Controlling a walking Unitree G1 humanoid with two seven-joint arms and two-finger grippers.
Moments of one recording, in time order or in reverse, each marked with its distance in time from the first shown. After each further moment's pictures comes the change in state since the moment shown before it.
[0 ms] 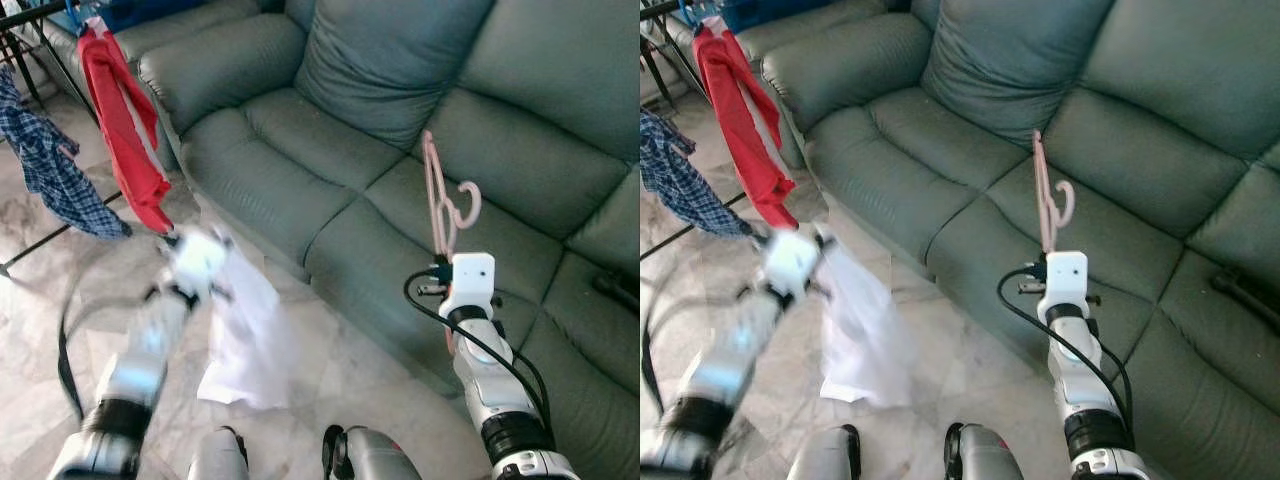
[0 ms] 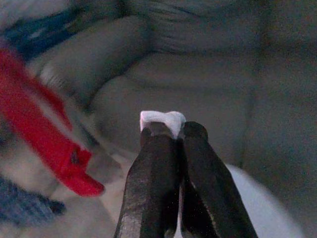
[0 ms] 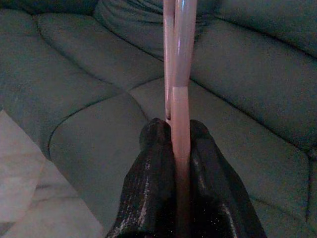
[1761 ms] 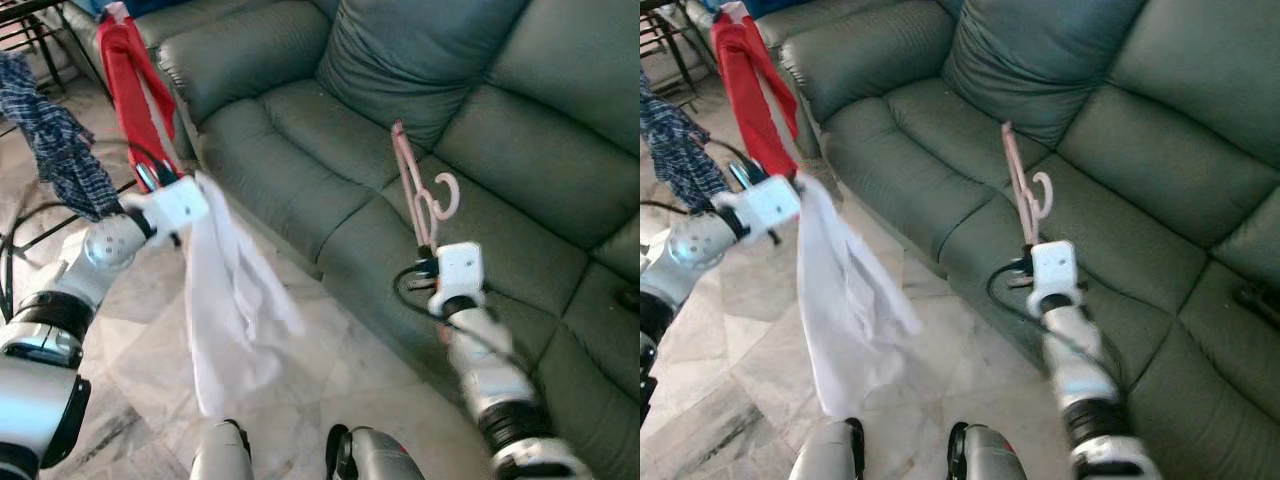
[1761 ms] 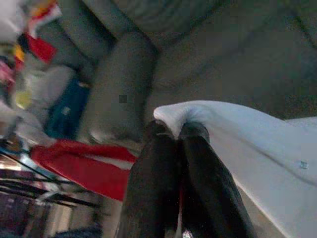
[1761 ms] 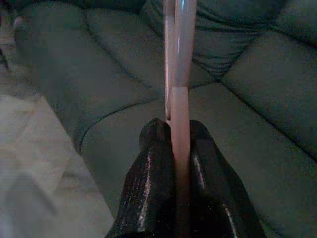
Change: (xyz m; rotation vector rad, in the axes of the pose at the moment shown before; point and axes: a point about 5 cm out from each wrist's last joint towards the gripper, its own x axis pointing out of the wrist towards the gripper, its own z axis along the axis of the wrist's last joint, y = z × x) left arm 0.037 0.068 0.048 0.744 -0.068 -0.212; right arm 0.011 -0.002 0.010 -0.066 0.002 0.144
